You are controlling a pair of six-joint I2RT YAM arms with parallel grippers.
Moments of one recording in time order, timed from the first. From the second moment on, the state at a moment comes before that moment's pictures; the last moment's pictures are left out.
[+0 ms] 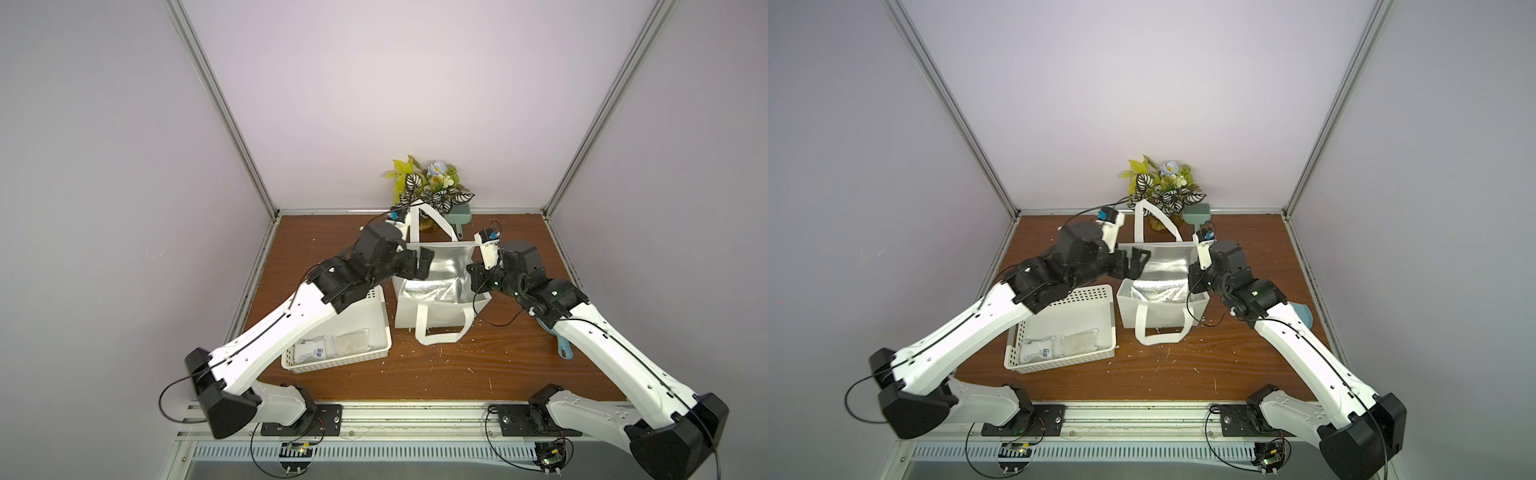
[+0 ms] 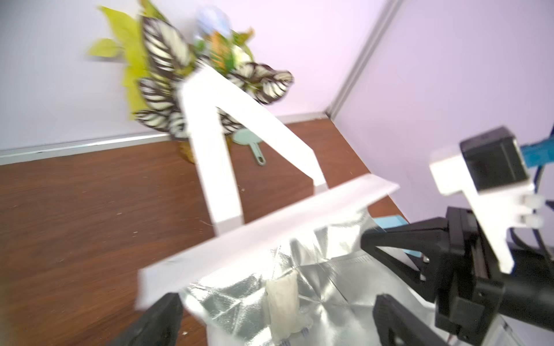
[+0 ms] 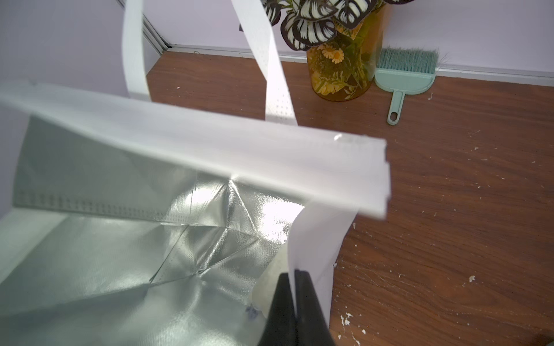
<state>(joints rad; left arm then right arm) -0.80 1.27 1.40 -0.60 -0.20 -0.45 0.53 1.13 1.09 -0.55 0.02 0.24</state>
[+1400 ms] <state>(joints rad) -0.19 1.01 0.63 -1.05 -0.13 -1.51 0.53 1.09 1.05 -0.48 0.04 0.13</state>
